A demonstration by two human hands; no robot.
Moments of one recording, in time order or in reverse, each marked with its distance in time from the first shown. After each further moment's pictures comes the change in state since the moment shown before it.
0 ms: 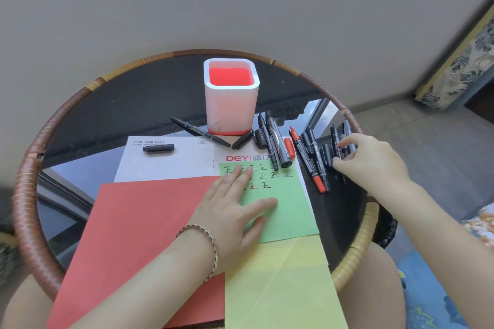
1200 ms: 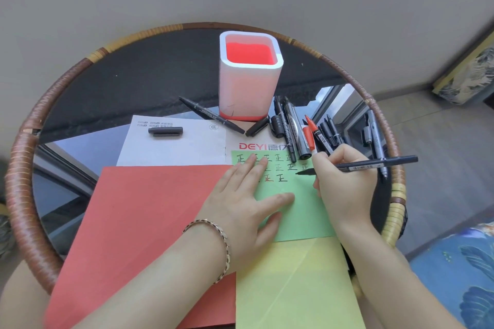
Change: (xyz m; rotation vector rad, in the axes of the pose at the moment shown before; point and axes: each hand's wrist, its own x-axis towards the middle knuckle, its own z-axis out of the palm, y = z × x) left_hand 0.000 0.001 -0.001 -0.108 0.015 -0.028; right_hand -0.053 -0.065 0.046 1.009 0.252 0.071
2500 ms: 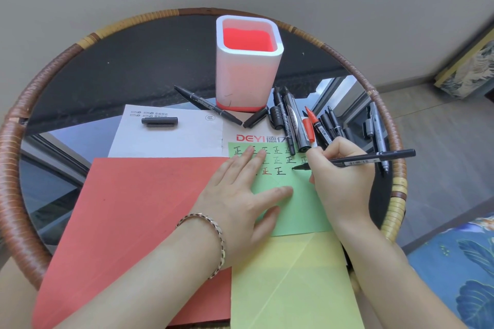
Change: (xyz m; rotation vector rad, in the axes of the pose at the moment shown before) left_hand 0.001 0.001 -0.001 -0.032 -0.031 -0.005; right_hand 0.001 0.005 0.002 -0.084 -0.033 -0.071
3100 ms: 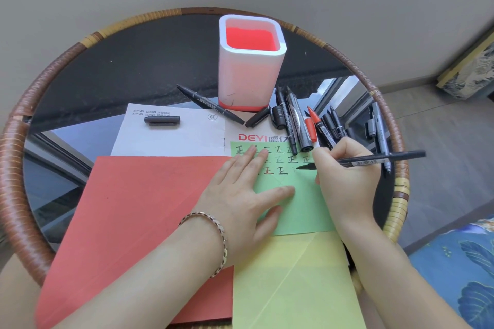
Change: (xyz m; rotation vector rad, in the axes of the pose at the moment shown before) left_hand 0.000 0.001 -0.001 0.010 0.001 -0.006; right_hand -0.001 -0.003 -0.003 0.063 0.018 0.021
